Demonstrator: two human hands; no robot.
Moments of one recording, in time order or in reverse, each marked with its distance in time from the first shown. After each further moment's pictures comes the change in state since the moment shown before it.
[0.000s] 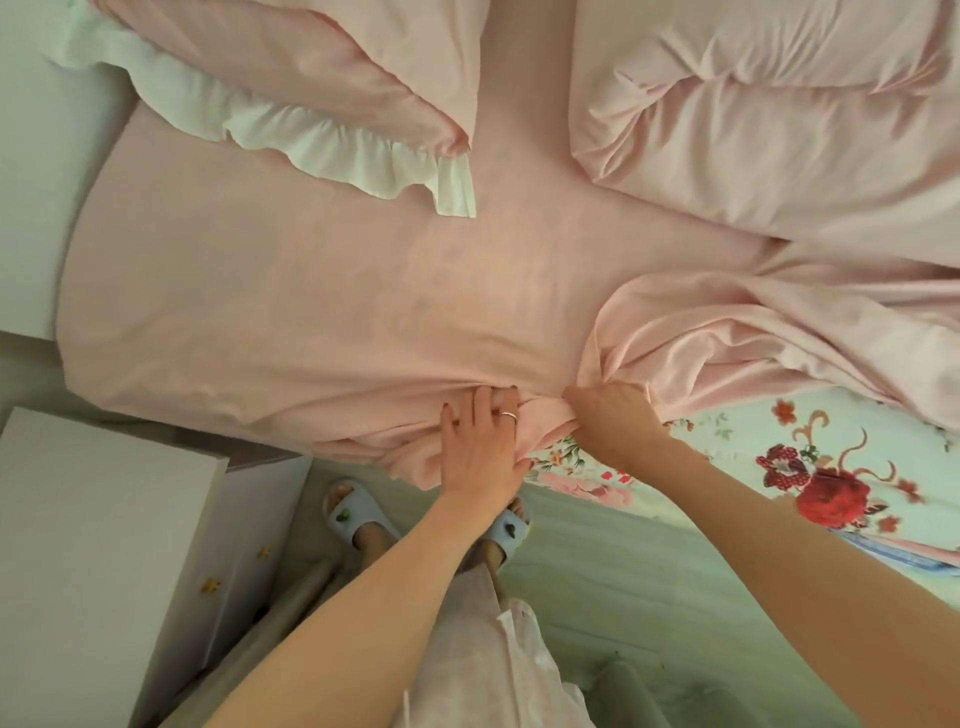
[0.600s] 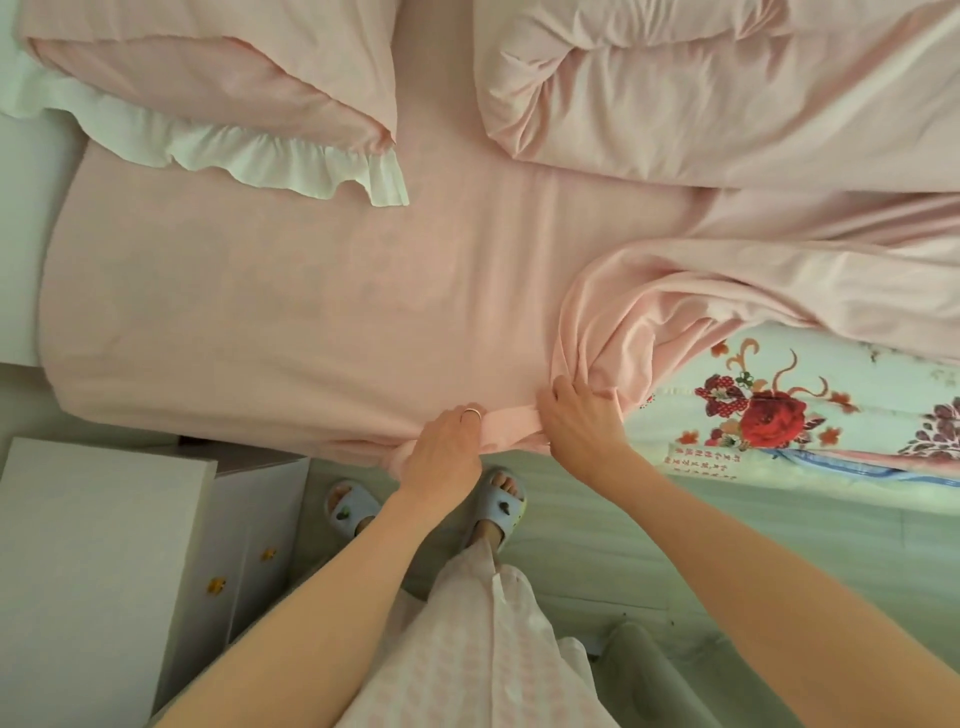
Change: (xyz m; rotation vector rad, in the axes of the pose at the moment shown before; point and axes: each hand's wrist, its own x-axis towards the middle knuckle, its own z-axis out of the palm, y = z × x) left_hand -0.045 0.020 -0.002 -0.178 -0.032 0.126; right_hand -0.072 -0.003 0.037 0.016 0.147 0.121
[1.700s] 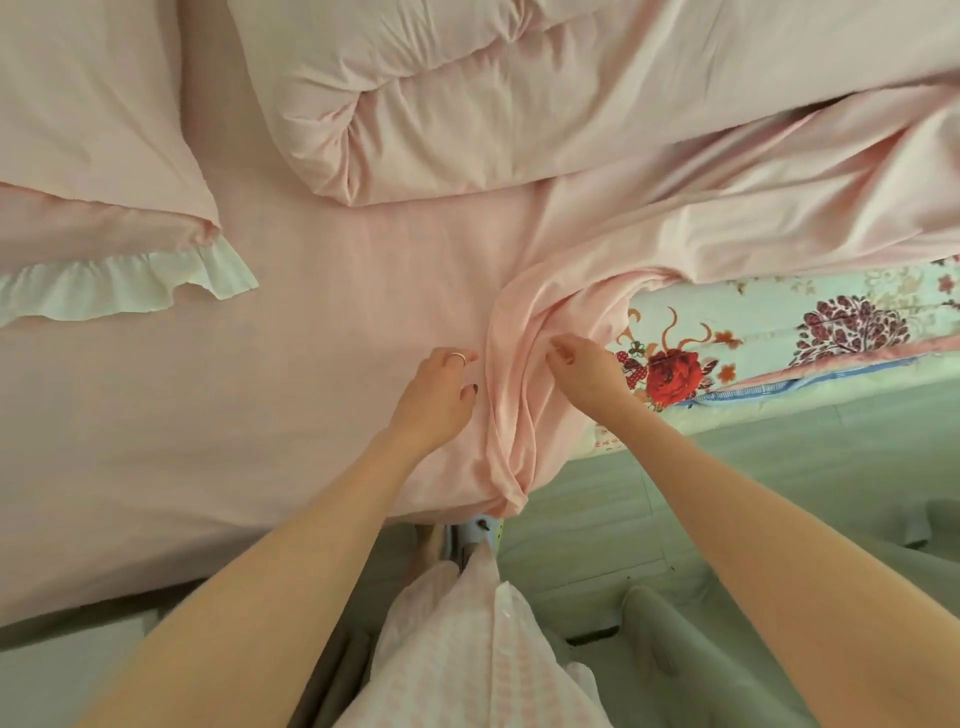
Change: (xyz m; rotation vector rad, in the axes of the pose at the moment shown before) left_hand 0.114 0.081 -0.025 -0.116 -0.170 0.214; right_hand -0.005 0.113 -0.002 1.008 0.074 0.700
